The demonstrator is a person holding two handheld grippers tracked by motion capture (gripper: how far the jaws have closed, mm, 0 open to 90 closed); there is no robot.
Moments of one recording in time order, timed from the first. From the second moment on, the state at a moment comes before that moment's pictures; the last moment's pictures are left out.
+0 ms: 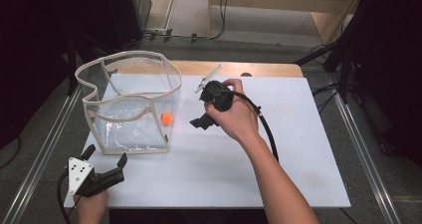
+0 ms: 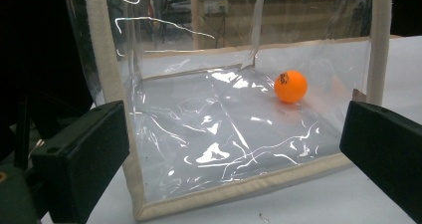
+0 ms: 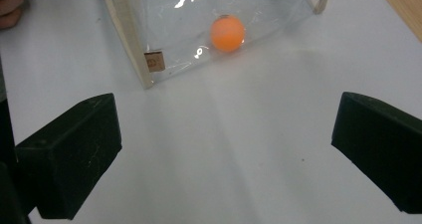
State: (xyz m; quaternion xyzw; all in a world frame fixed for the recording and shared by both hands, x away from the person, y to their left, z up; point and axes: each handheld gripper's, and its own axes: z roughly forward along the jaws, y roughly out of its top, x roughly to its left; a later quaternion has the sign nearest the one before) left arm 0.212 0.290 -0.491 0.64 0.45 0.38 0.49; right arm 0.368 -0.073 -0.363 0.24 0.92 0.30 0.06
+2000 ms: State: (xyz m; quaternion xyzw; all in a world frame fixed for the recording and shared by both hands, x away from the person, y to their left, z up) left arm 0.211 0.290 -0.491 0.64 0.45 0.38 0.50; right arm 0.325 -0.157 -0.456 0.30 0.88 0.37 0.05
